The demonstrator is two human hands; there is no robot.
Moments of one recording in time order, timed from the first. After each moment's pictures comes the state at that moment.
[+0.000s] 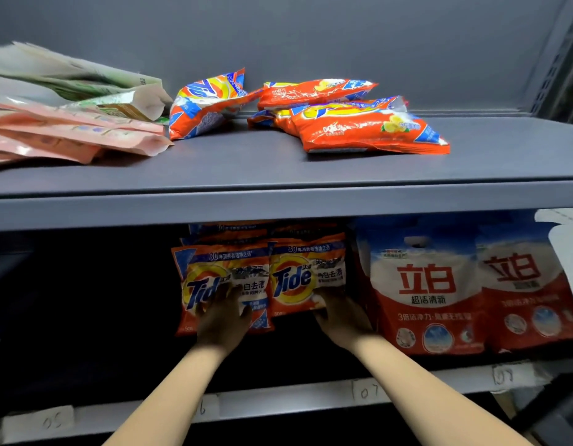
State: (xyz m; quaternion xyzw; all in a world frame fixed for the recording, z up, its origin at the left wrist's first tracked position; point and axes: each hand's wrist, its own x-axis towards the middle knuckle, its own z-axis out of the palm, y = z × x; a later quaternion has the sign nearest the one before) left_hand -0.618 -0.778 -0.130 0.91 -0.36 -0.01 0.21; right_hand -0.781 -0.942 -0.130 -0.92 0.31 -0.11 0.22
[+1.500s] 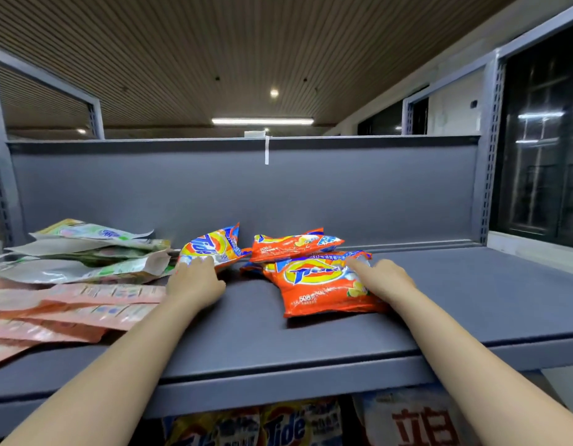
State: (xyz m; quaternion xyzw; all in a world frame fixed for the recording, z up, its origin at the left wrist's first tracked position) left_hand -0.554 -0.834 0.181 0.93 -0.32 0.15 0.14; right_hand -0.795 -1.028 0.182 -0.78 0.50 -0.26 0.28
